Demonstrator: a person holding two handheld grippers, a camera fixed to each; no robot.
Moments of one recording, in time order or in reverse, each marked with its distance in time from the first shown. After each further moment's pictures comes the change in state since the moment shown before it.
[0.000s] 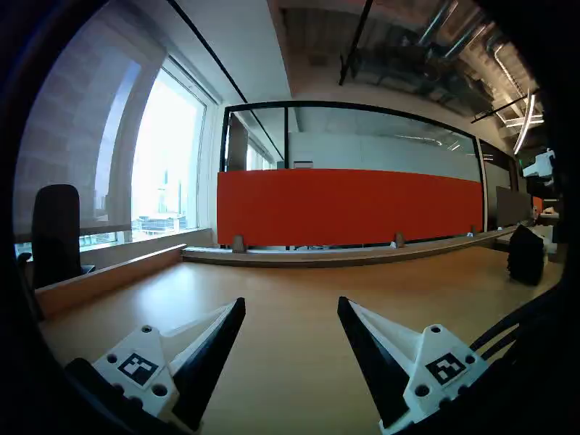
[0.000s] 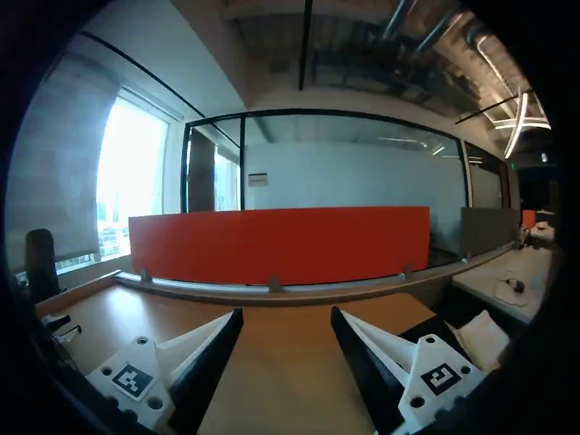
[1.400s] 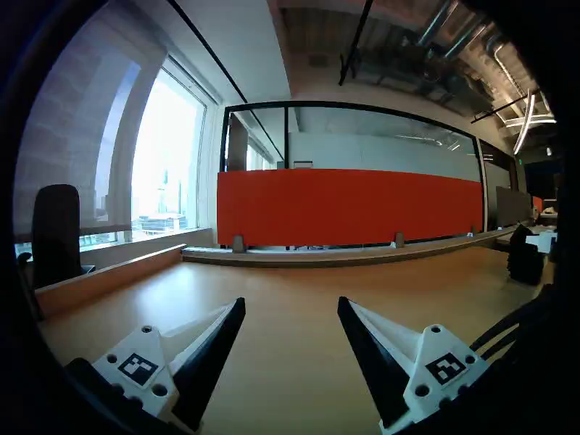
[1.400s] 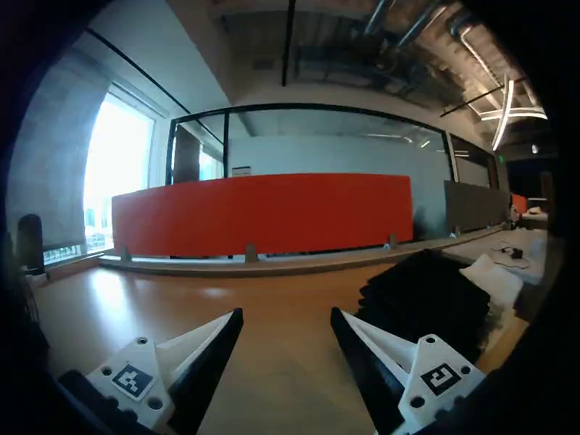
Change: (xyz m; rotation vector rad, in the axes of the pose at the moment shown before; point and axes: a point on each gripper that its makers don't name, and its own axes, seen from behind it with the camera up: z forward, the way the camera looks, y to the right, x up) left arm 0.000 0.001 0.000 0.000 0.000 0.000; right arm -0.138 0.050 0.011 -0.065 0.014 0.018
